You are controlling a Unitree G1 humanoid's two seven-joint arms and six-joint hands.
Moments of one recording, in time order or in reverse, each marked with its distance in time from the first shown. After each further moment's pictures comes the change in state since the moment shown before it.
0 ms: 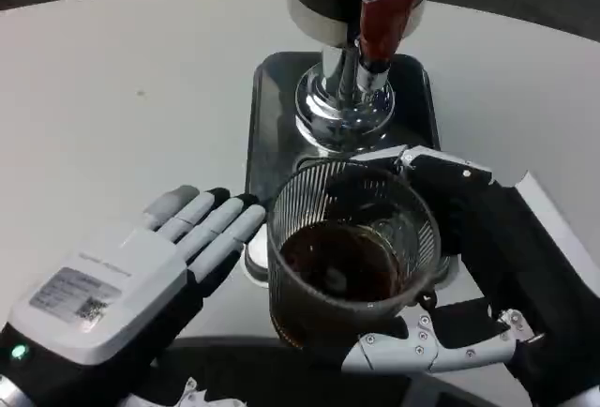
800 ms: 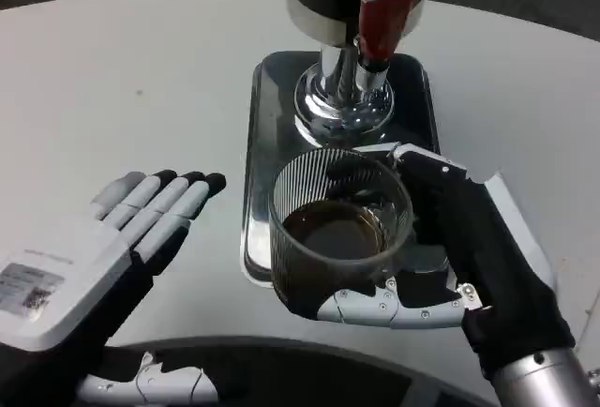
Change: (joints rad) left arm -0.008 -0.019 0.057 0.139 -0.043 -0.062 0.107; right arm -0.094 0.113 0.045 0.246 -0.128 -0.089 -0.128
